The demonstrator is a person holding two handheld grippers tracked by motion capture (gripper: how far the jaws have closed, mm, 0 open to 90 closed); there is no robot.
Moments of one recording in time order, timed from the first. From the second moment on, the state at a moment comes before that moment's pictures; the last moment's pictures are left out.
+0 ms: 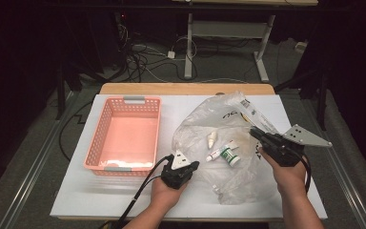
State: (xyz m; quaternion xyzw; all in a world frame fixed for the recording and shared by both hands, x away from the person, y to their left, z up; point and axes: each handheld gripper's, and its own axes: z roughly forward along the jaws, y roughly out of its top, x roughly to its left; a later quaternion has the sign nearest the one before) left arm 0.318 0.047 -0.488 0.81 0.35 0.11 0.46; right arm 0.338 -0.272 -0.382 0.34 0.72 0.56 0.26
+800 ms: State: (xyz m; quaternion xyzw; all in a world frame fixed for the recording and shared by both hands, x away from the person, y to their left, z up) left arm 0.321 0.043 -0.456 0.76 0.35 0.14 0.53; right arm 0.337 -0.275 -0.385 0.34 0.71 0.56 0.26
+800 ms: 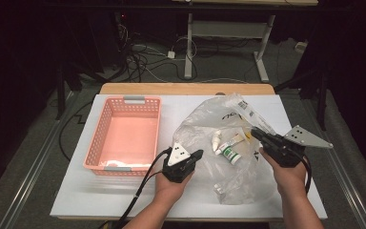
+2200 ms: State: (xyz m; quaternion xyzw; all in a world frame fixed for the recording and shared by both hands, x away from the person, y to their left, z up) left arm 0.327 0.060 -0.381 0.71 0.31 0.22 0.59; right arm 0.361 -0.255 -0.349 0.35 0.64 0.60 0.33
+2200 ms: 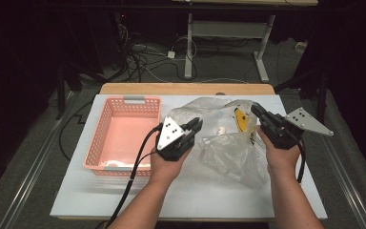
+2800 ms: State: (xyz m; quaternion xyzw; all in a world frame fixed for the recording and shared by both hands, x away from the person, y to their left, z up) left arm 0.256 0.094 -0.421 0.77 0.35 0.15 0.51; right arm 0.359 -0.258 -0.354 0.35 0.65 0.59 0.33
